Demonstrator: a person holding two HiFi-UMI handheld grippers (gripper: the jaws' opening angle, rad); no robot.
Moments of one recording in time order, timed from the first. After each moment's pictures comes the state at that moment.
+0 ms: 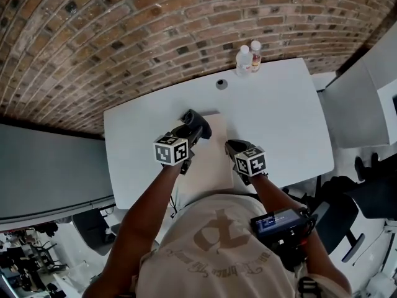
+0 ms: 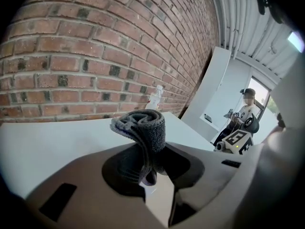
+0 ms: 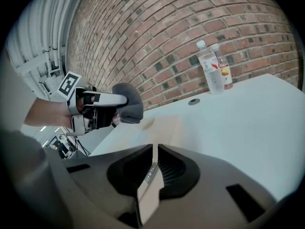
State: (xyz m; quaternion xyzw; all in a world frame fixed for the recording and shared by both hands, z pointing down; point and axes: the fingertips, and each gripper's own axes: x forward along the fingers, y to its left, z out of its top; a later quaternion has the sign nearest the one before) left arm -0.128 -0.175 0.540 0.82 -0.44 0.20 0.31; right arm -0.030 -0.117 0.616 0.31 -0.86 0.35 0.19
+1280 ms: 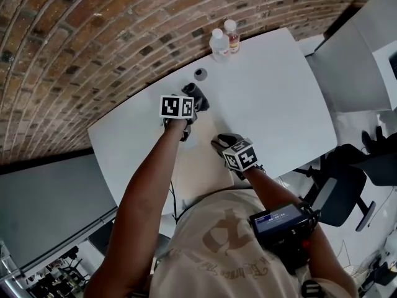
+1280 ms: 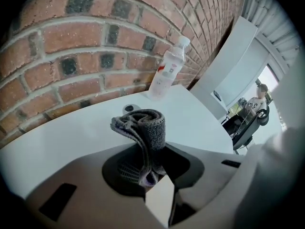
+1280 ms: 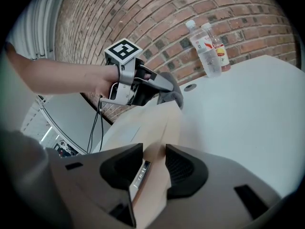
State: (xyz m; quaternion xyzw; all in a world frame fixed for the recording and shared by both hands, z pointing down) left arm -0.075 -0.291 0.643 0.77 -0.36 0.36 0.39; right arm -0.041 -0.123 0.655 0.30 -0.83 0.42 0.21
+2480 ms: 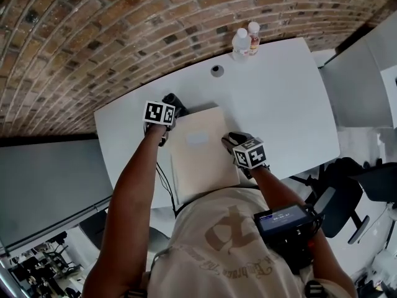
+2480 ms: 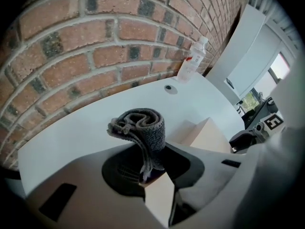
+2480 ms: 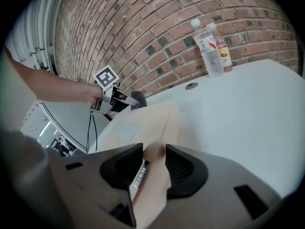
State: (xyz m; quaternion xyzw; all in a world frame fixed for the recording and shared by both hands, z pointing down) left arm -0.228 -0.245 0.655 0.71 -0.40 0.44 0.38; right arm -0.041 -0.116 0.660 0.30 -0.83 0.40 0.24
